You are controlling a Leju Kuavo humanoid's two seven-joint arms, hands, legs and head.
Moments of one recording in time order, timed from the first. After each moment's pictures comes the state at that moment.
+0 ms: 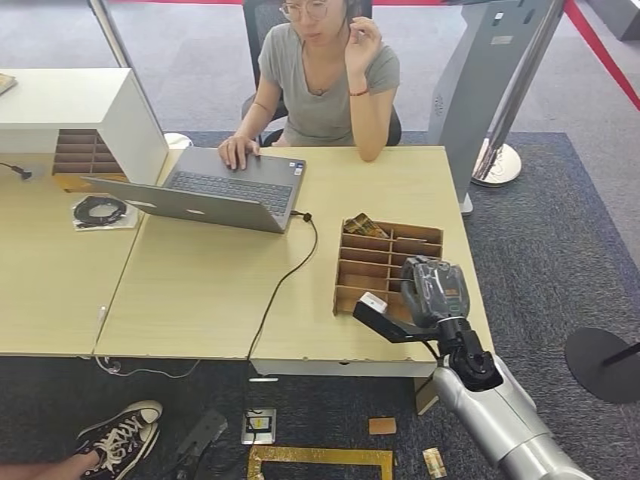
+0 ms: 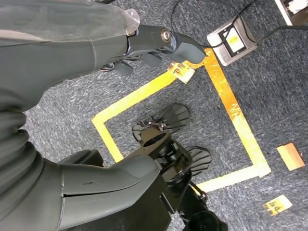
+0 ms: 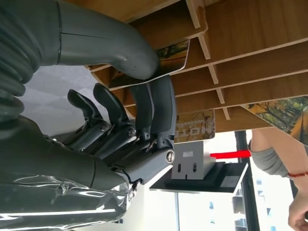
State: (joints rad) left arm -0.20 0.04 -0.93 -0.22 0.44 0.05 -0.23; right arm -0.40 -0.07 0.51 -1.09 1.08 -0.51 0.12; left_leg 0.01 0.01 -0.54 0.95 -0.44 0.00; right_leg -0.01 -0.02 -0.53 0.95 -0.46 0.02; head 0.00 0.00
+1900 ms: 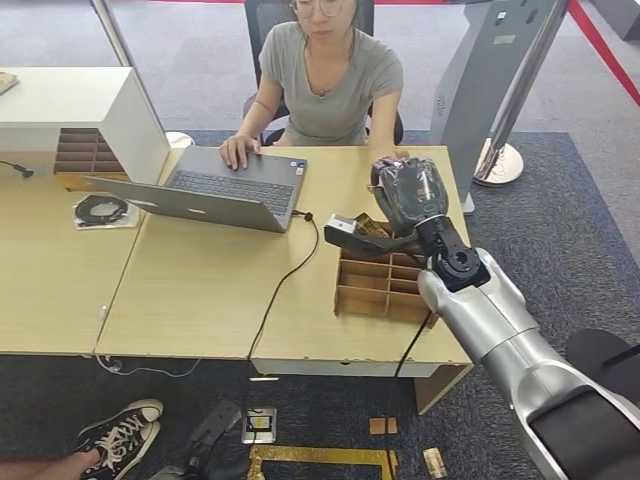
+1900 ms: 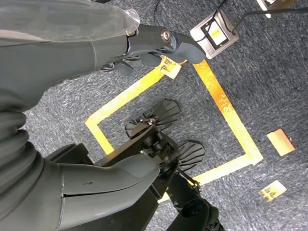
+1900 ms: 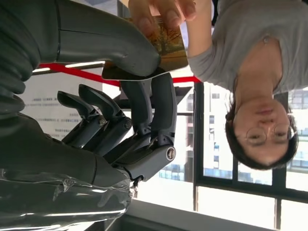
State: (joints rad) left arm -0.25 0.01 -0.95 -0.22 0.39 0.02 -0.21; right arm -0.82 0.01 0.59 -0.90 1.16 -0.45 0.04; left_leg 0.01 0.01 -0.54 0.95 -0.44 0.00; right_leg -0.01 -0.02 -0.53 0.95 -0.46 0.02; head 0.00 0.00
